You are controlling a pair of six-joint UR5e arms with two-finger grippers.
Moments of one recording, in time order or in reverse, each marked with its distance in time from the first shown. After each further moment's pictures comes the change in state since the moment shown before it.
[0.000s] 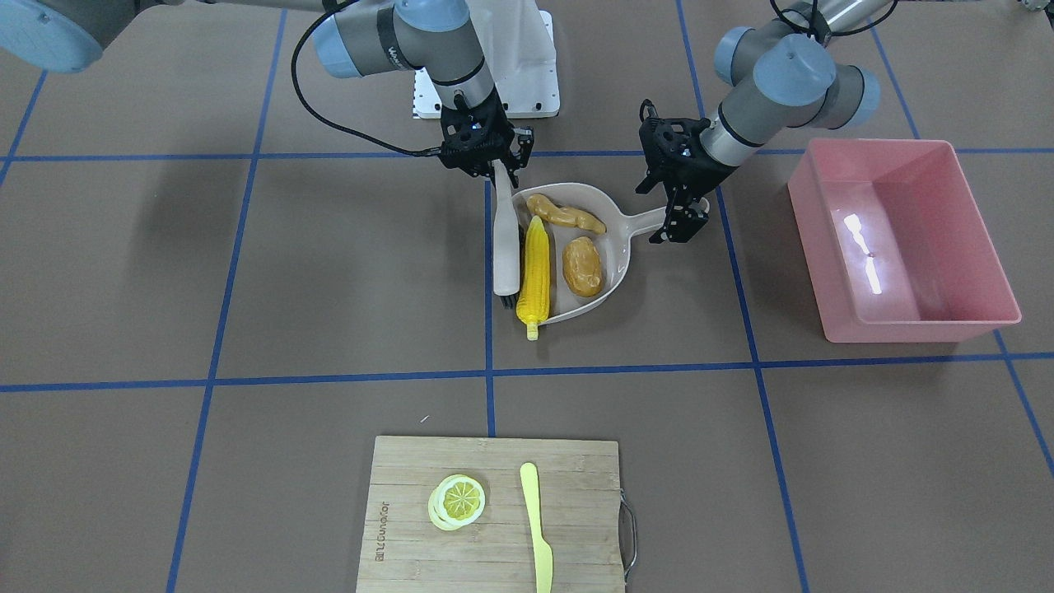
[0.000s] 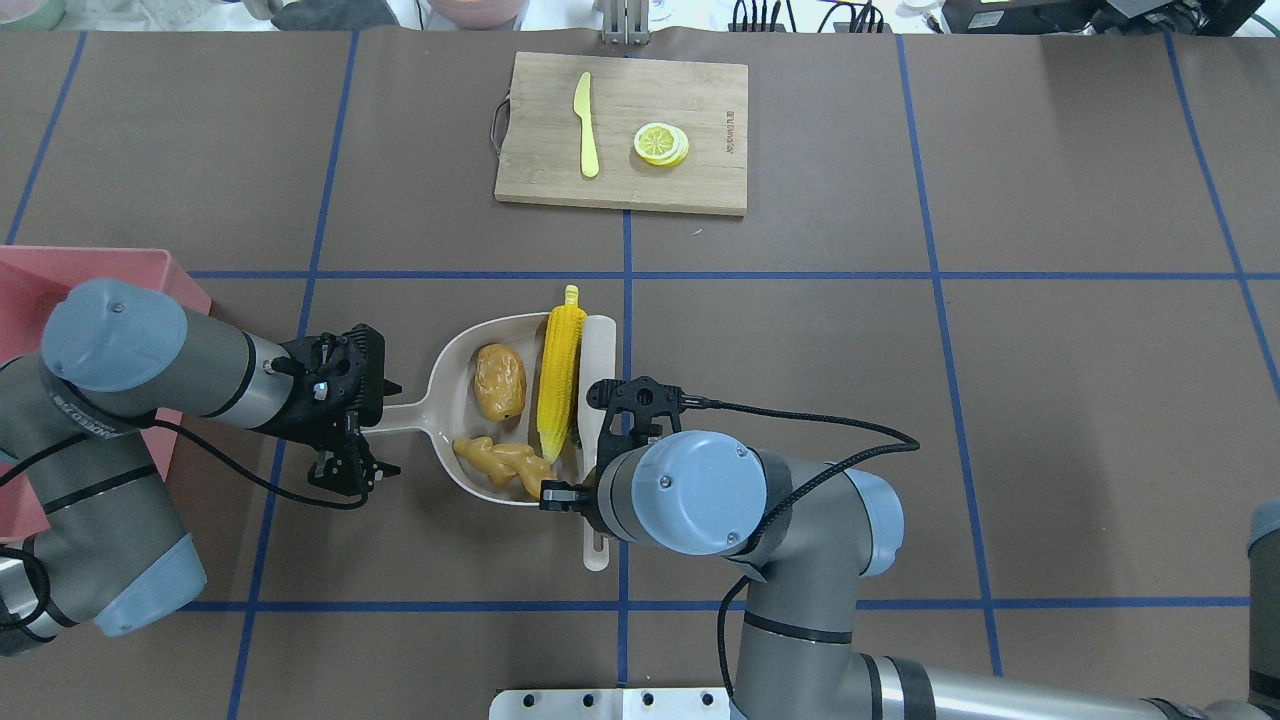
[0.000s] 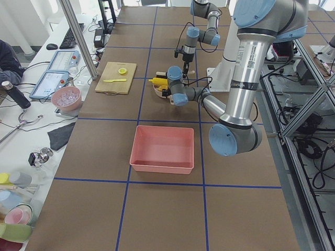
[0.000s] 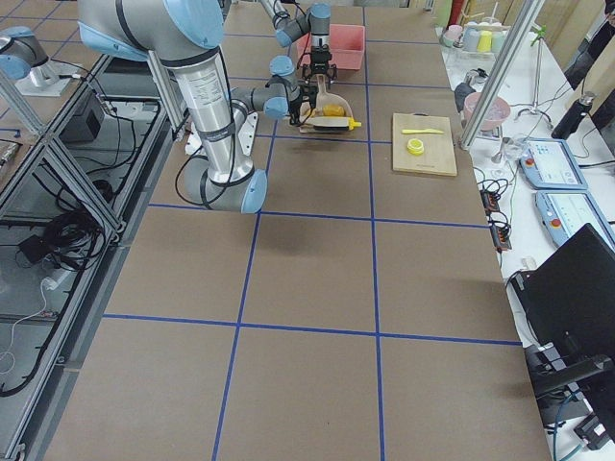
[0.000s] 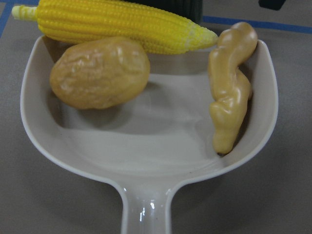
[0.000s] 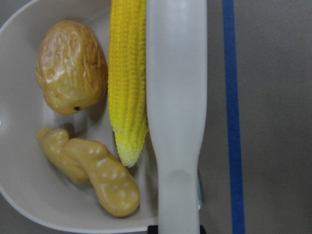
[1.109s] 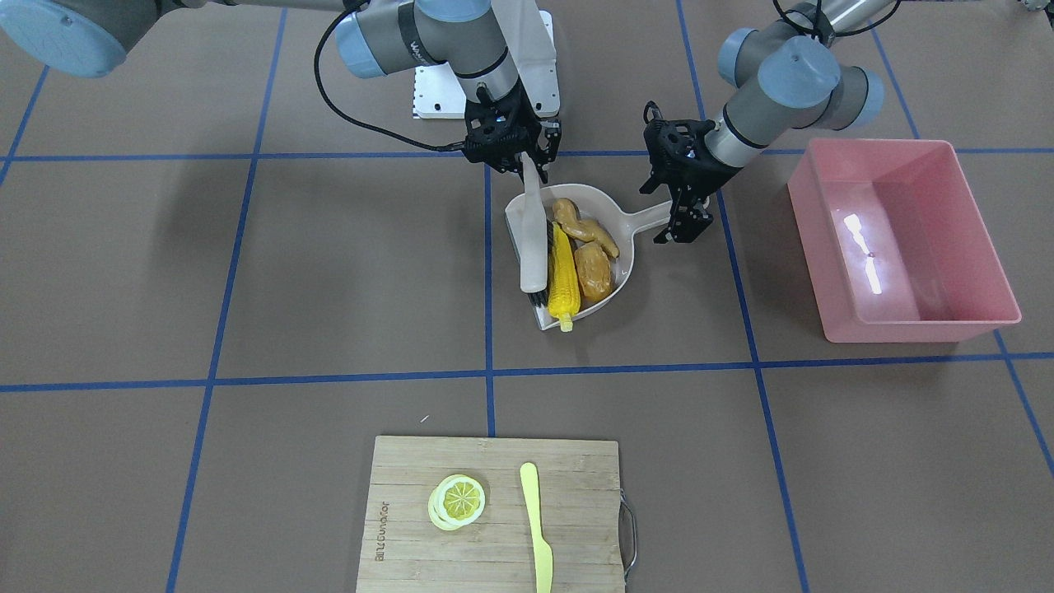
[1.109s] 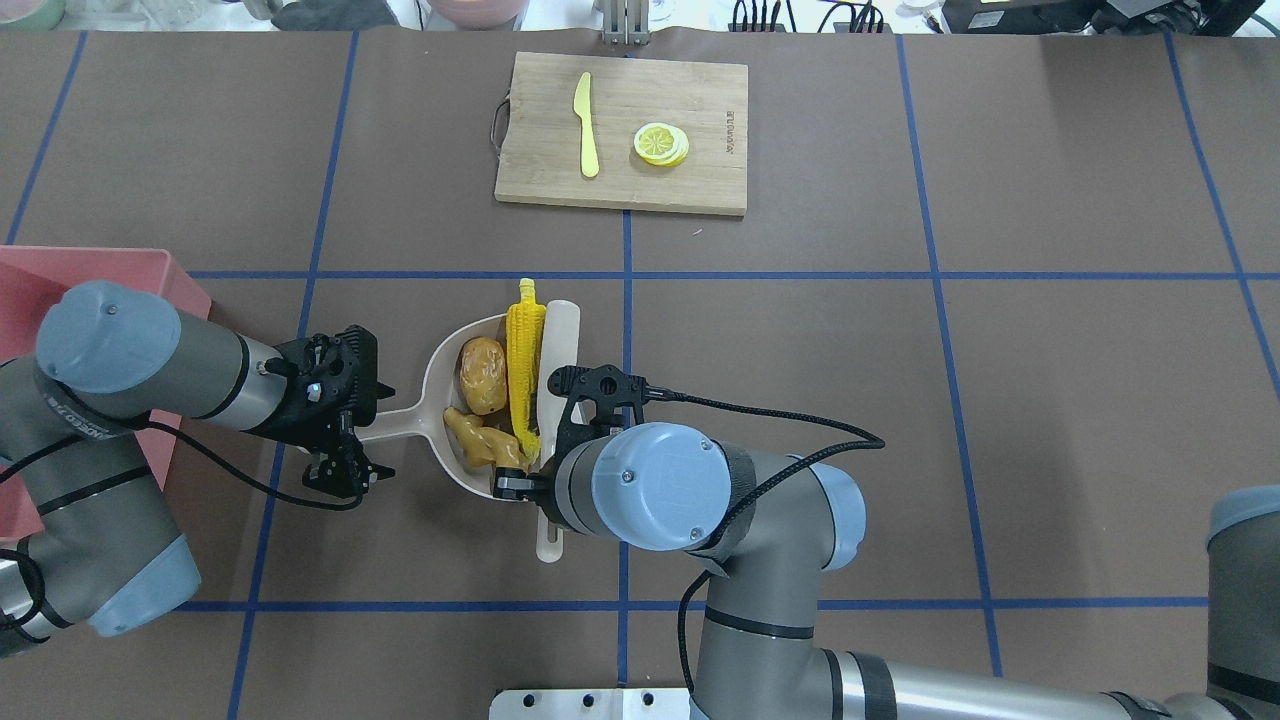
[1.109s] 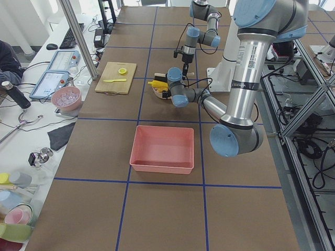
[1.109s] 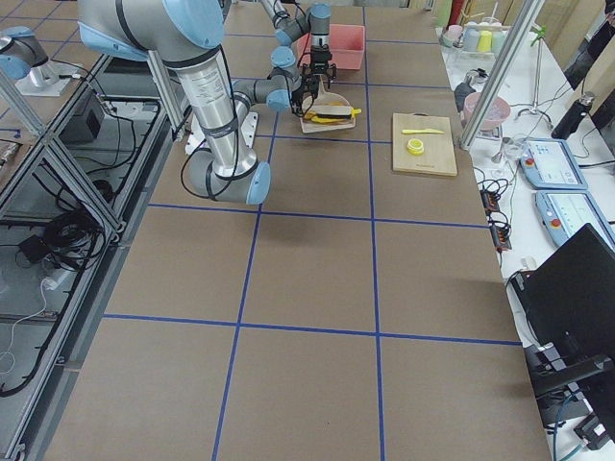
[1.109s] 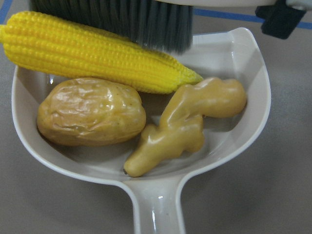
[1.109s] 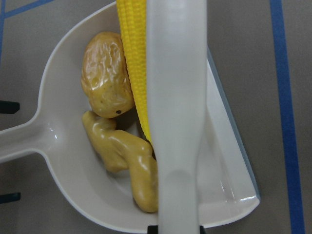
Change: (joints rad) left arm -0.002 0.011 0.007 -0.011 -0.006 -0.021; right arm 0.000 0.059 -0.031 0.028 -0.012 0.027
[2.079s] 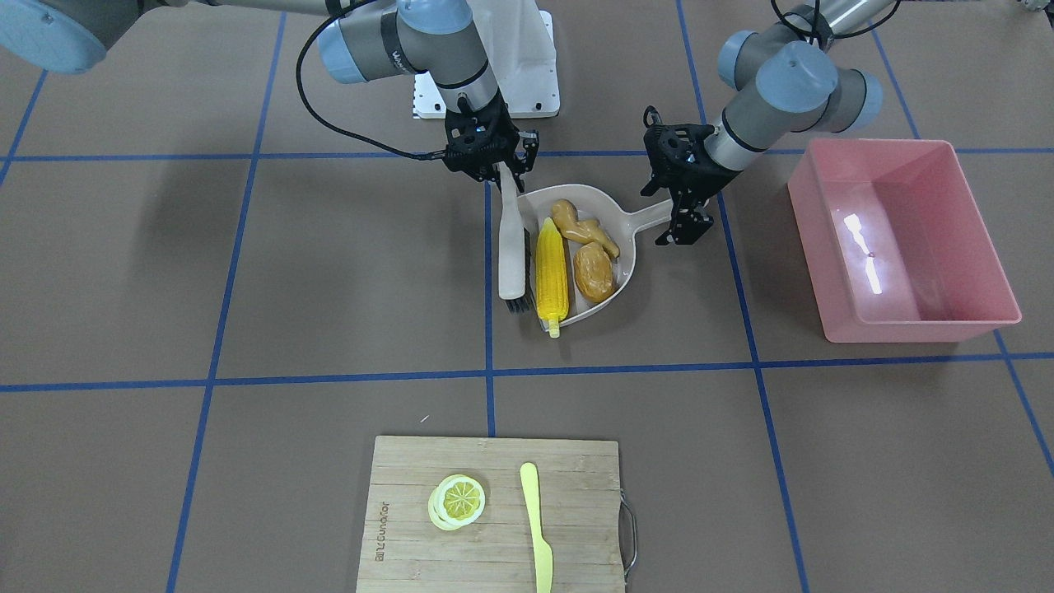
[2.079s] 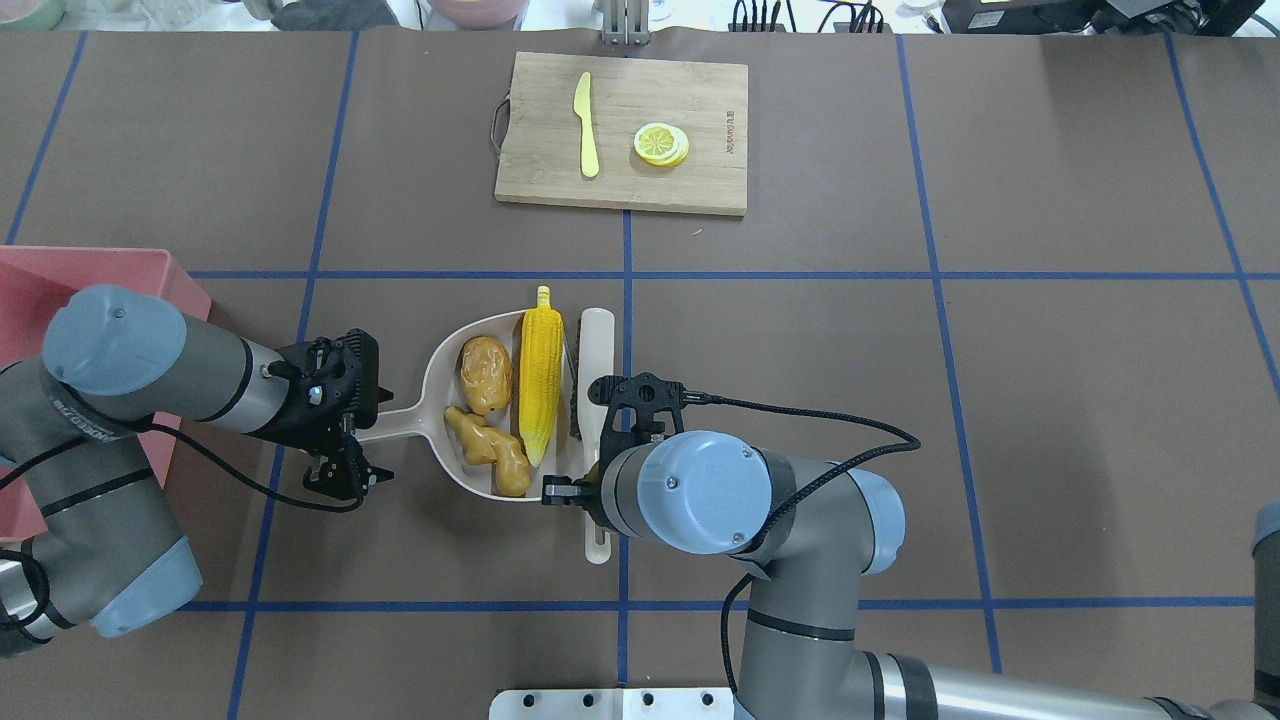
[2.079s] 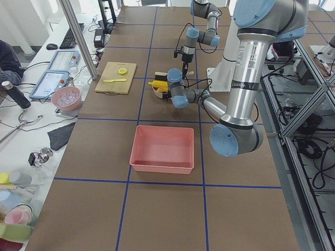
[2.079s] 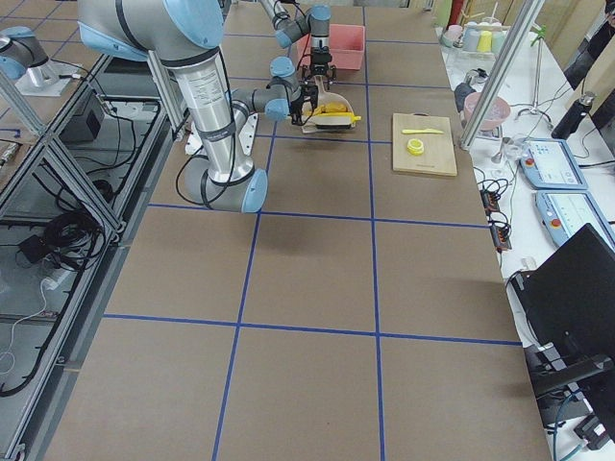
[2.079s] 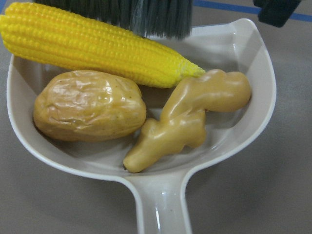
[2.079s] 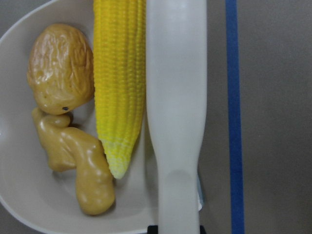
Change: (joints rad) left arm 0.004 0.002 0.011 0.002 0.000 -0.003; right arm 0.003 -0.080 0.035 -0.010 -0.006 -0.054
